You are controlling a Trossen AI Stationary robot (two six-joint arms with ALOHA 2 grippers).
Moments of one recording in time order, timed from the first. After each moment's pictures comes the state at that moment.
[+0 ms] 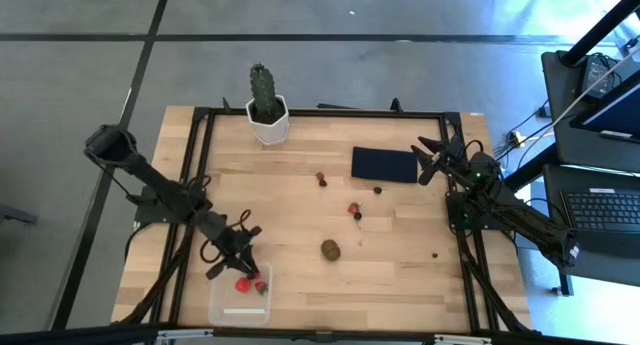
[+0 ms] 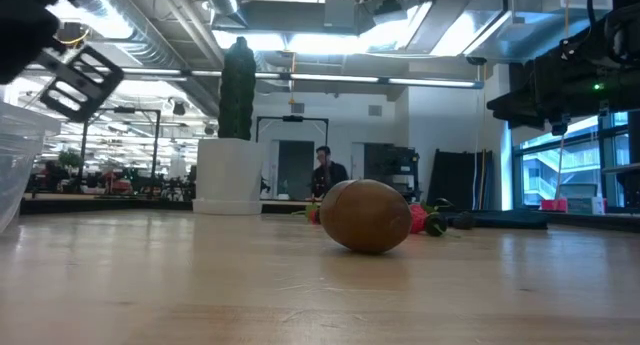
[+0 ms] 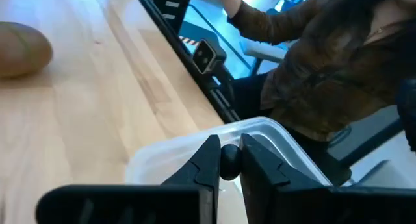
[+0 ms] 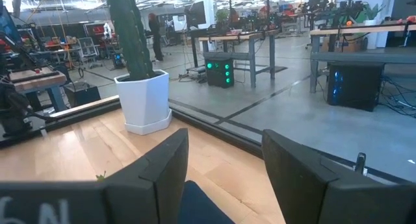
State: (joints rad) left arm -0.59 1.17 0.26 0.58 0.14 -0.39; right arm -0.64 0.01 0.01 0.03 0.05 0.13
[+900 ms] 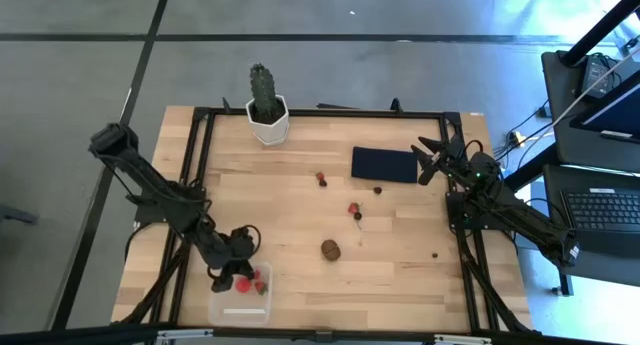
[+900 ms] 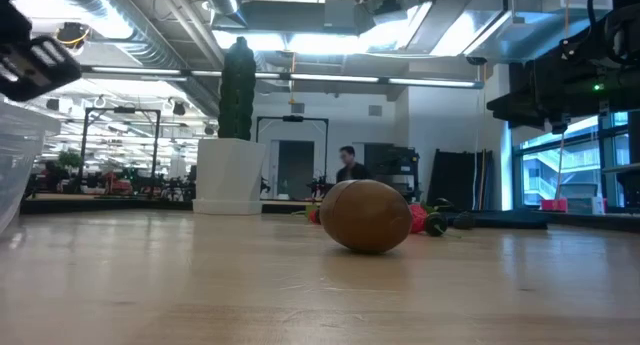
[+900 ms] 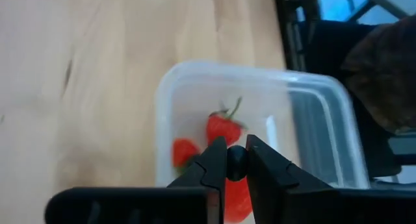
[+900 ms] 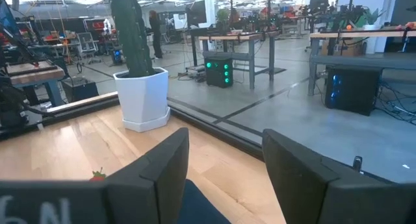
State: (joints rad) left arm -0.73 1.21 0.63 -0.24 -0.09 -0.76; right arm -0.64 0.01 0.01 0.03 0.05 0.10
